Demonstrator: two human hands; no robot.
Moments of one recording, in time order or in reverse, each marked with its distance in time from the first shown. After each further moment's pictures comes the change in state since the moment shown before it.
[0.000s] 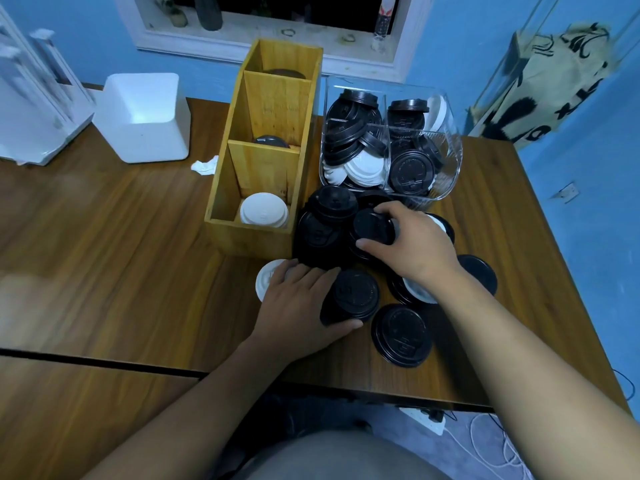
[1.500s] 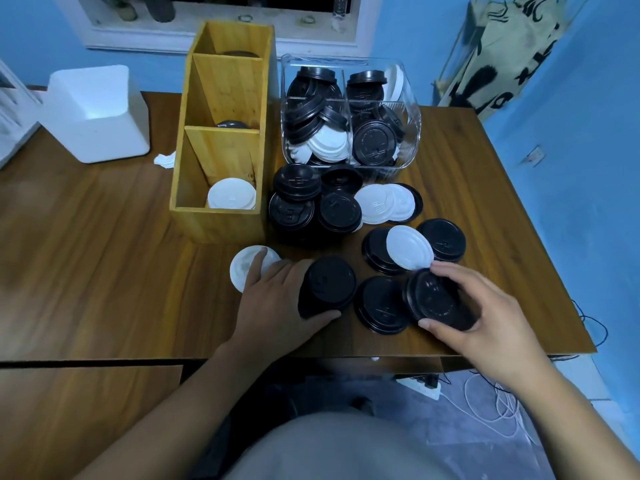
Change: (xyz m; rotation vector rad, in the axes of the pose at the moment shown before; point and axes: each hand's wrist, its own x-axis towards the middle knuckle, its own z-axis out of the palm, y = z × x) left_hand -0.023 0.015 -0.008 -0.067 -0.069 -0.033; right_hand -0.184 0.067 -0.022 0.350 0.153 -0.041
